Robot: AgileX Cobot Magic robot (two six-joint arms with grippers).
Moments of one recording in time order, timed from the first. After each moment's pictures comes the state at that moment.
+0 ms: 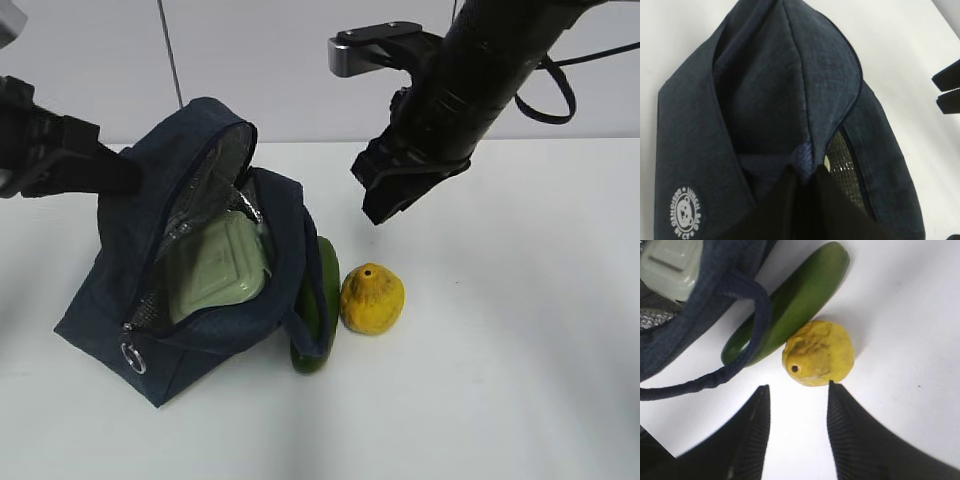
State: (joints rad) left arm -0.13 1.37 -0.92 -0.92 0.71 0.77; right arm 0.39 1.80 -1.53 0.23 1.05 -0.36
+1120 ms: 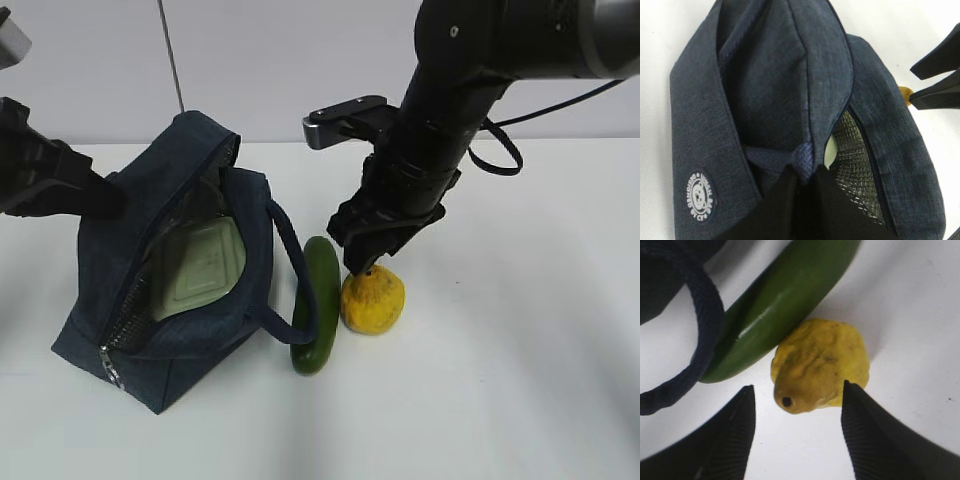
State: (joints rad) left arm -0.12 1.37 -0.92 -0.77 0.73 0.68; right arm 0.43 1.95 -1.53 0.18 0.99 -0.31
